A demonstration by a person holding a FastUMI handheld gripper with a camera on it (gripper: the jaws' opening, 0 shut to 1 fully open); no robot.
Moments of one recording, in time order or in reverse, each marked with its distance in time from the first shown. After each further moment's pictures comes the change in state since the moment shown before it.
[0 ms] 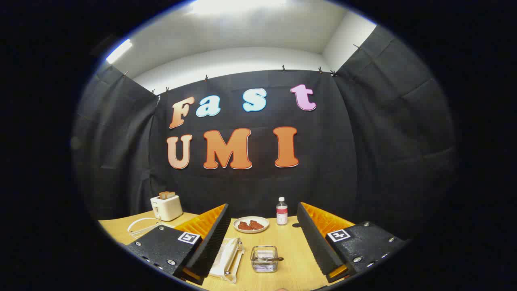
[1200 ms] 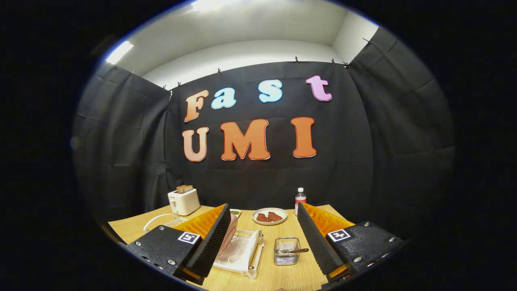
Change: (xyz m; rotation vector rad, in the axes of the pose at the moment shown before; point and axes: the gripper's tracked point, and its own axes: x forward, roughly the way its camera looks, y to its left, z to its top) arm -0.010 0.045 -0.009 0.002 0.066 0.097
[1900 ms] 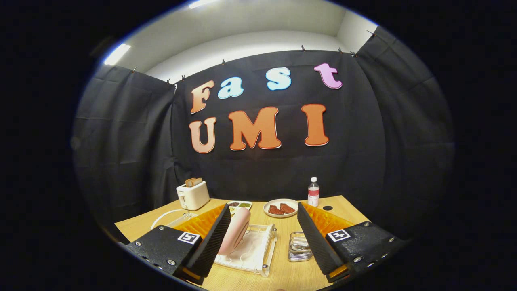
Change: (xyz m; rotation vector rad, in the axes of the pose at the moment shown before) arm 0.024 0.026 -0.025 0.035 0.112 0.059
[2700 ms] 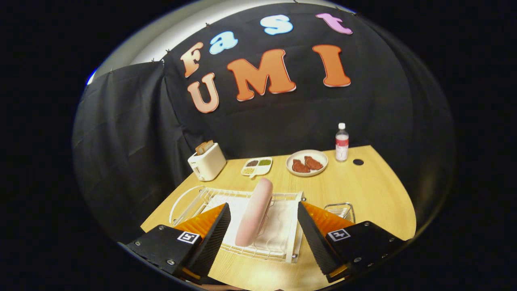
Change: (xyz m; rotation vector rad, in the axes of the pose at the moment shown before) arm 0.074 0.045 -0.071 0.148 0.478 0.136
